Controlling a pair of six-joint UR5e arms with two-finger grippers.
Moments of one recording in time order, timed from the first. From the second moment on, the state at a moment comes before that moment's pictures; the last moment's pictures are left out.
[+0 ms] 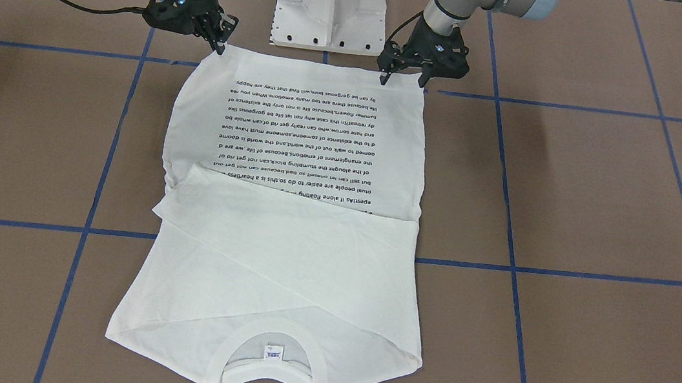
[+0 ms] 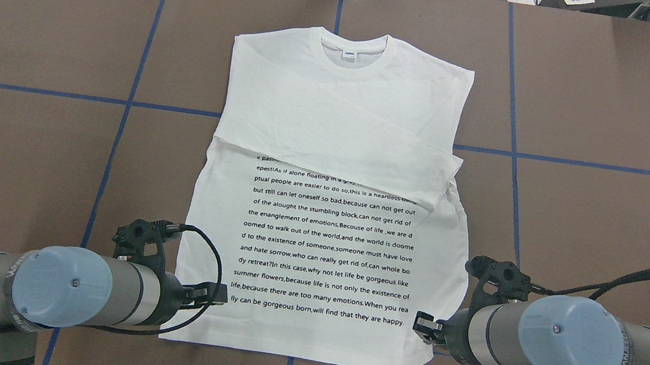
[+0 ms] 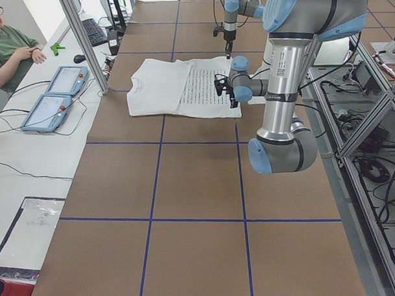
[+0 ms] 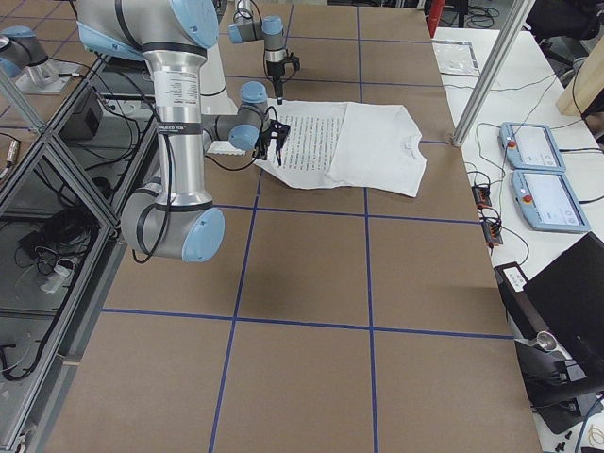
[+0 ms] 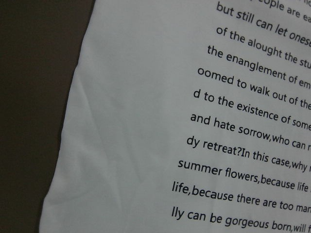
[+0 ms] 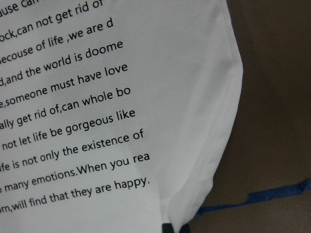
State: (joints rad) left arm -0.21 -1.77 -2.00 -1.94 -1.67 -1.69; right arm 0.24 -1.50 2.17 -1.32 1.76 1.70
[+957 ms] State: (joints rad) left arm -0.16 -1.73 -2.00 -1.91 -1.65 -1.72; right arm 0.25 -1.50 2.17 -1.32 1.76 1.70
